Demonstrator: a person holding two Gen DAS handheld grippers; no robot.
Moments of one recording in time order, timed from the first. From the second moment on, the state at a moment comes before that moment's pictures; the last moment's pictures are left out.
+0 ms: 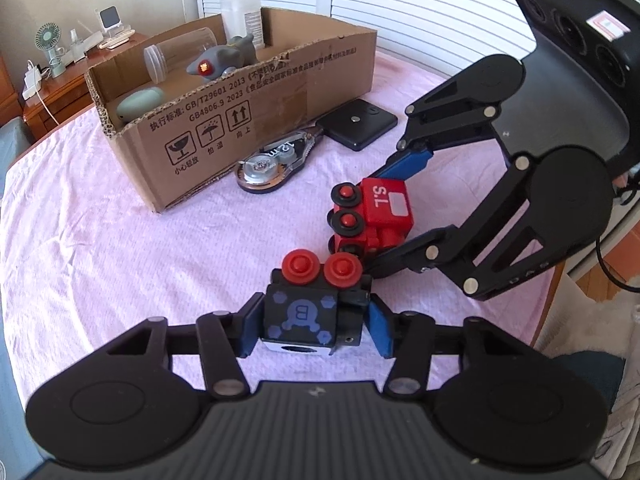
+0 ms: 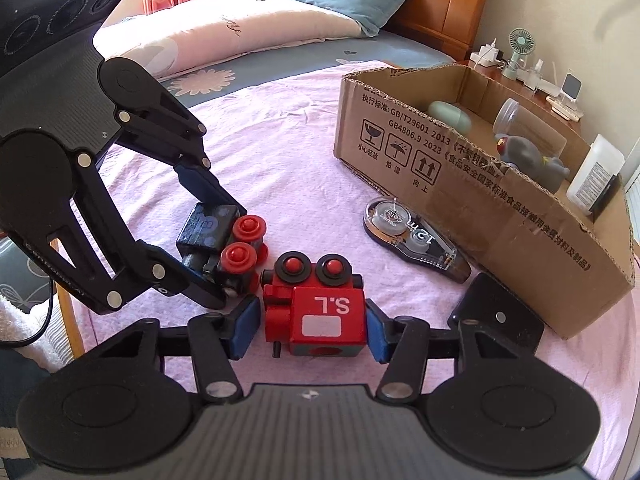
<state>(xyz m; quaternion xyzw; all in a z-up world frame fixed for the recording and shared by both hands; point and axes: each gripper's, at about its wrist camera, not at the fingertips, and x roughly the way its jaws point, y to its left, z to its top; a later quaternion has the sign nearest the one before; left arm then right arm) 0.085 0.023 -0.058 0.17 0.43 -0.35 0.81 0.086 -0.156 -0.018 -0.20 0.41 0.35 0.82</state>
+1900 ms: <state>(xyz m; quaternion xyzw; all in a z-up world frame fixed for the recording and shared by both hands) 0.230 -0.009 0.045 0.12 0.40 -0.22 0.88 0.174 -0.212 0.065 -0.09 0.40 0.09 0.91</state>
